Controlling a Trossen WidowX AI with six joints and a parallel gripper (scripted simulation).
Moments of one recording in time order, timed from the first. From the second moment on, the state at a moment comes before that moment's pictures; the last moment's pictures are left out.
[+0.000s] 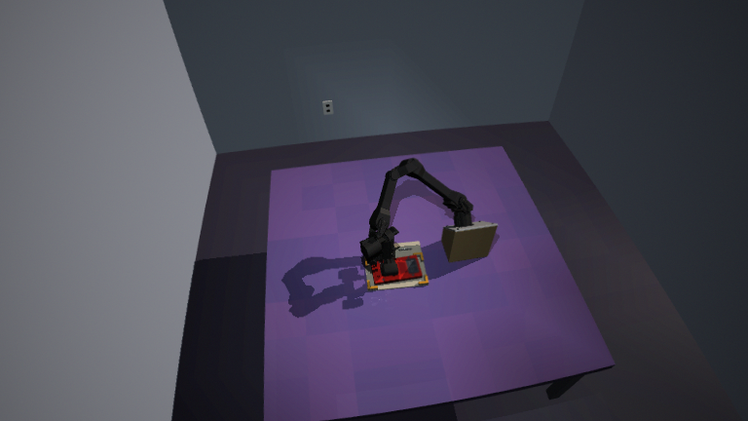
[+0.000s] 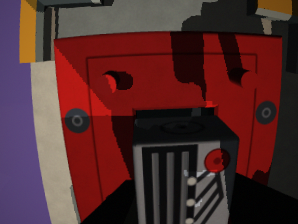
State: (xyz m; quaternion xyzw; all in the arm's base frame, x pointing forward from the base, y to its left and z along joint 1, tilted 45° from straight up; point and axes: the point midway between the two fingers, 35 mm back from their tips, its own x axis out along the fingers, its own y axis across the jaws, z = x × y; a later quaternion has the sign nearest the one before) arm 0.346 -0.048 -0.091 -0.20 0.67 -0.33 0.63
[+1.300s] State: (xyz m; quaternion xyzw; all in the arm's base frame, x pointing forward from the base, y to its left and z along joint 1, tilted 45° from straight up) arm 0.345 -0.054 -0.098 -0.20 0.67 -0.33 0.63
